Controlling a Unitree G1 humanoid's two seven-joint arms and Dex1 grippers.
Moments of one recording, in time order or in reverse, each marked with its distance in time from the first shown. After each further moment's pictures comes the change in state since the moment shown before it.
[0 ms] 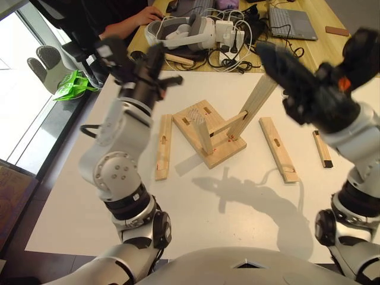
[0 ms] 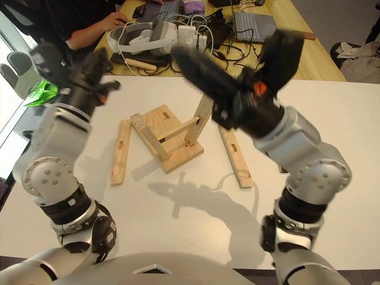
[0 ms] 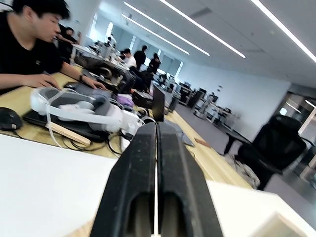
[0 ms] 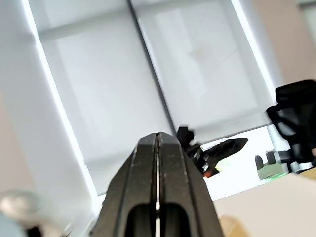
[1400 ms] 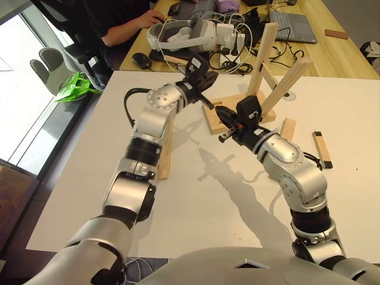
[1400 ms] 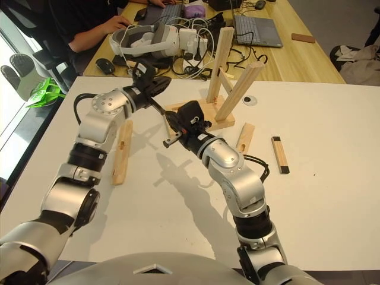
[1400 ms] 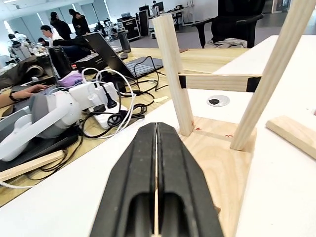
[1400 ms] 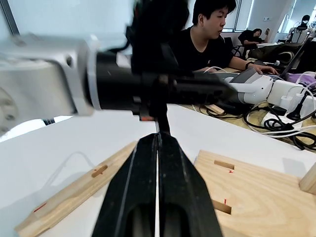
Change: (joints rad) left arm -0.326 0.163 -0.589 1.148 0.562 -0.650 -0.729; right arm 0.079 0.309 0.468 0.158 -1.335 -0.226 -0.125
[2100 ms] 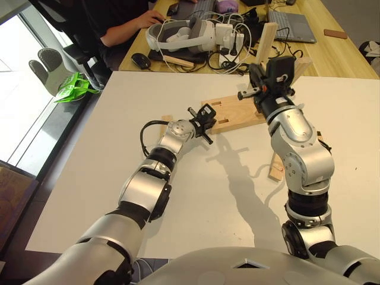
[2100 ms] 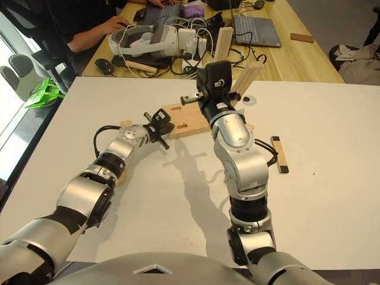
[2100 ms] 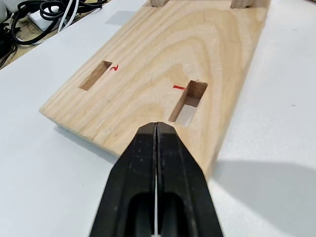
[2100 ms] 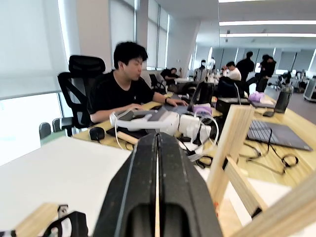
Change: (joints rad) left arm 0.001 -0.095 -0.065 0.528 0.226 -0.253 -0.002; right arm -0.135 0.085 -0.121 0.071 -0.167 0.045 -0.249
